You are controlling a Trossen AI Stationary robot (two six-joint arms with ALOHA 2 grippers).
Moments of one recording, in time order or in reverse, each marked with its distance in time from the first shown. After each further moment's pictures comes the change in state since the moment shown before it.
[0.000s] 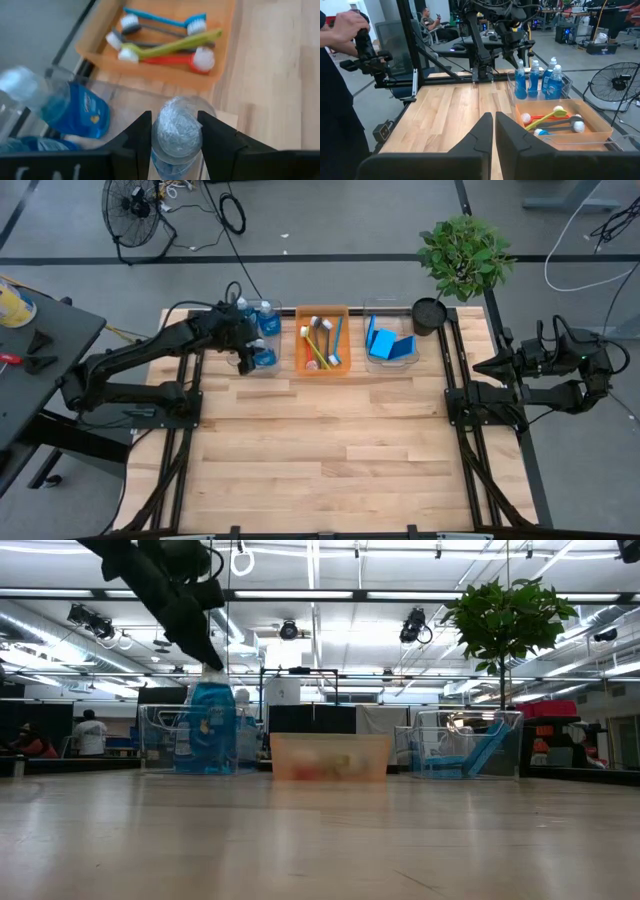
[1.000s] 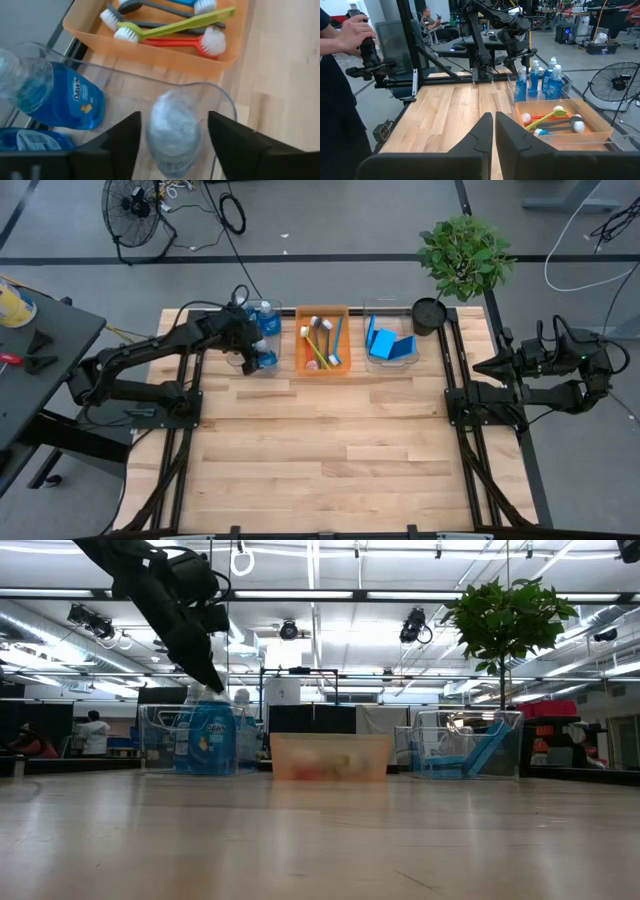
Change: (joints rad) left arm 0.041 0.089 -0.047 0.058 0.016 0.008; right arm 0.000 0.000 0.000 0.000 0.000 0.000
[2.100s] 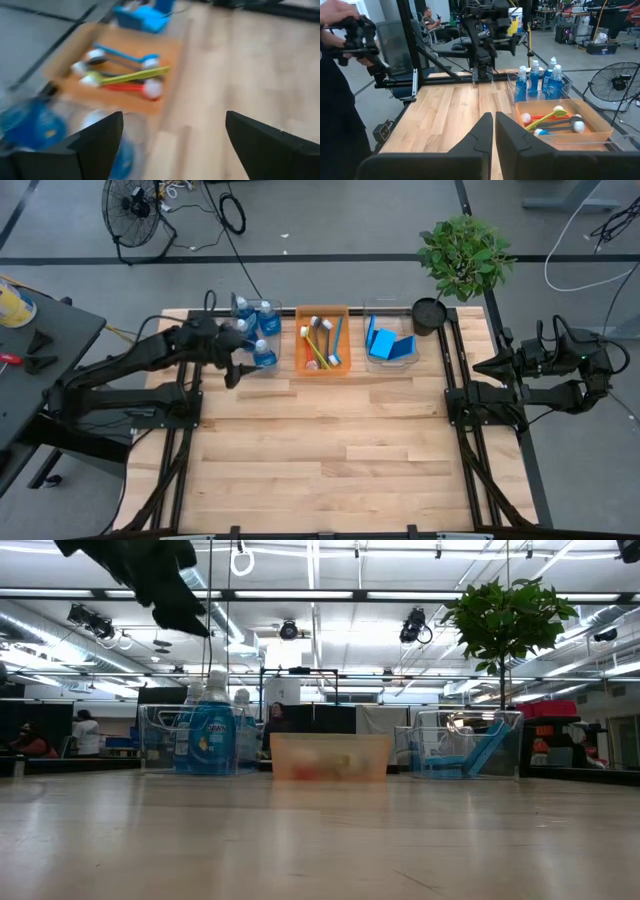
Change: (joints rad) left arm -0.168 -0.348 0.001 -0.092 0.047 -0.233; right arm 0.000 0.000 0.000 0.000 0.000 0.000
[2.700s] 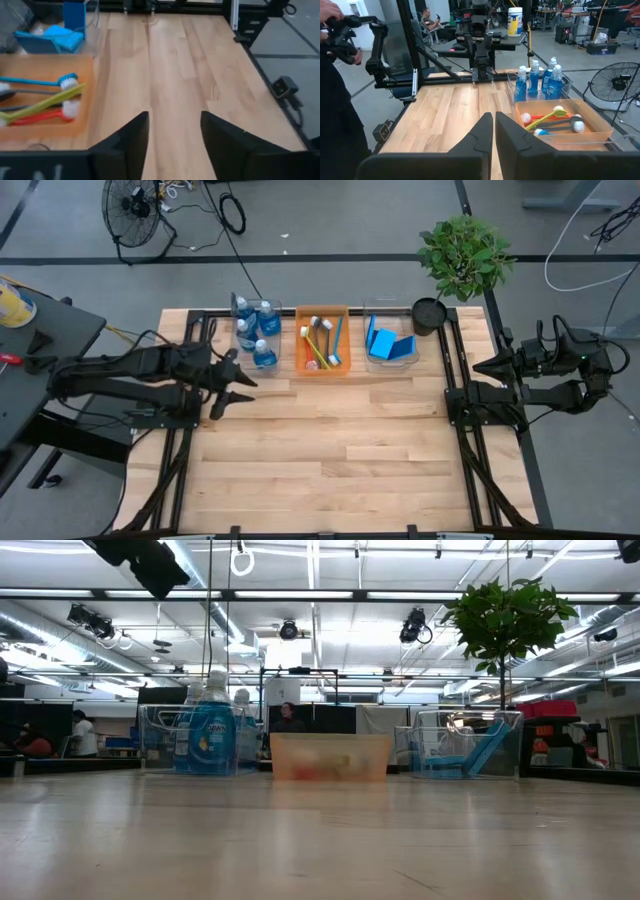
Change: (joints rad) left arm -0.399 -0.070 0.001 0.004 -0.007 -0.058; right arm 0.000 0.000 0.000 0.000 0.000 0.000
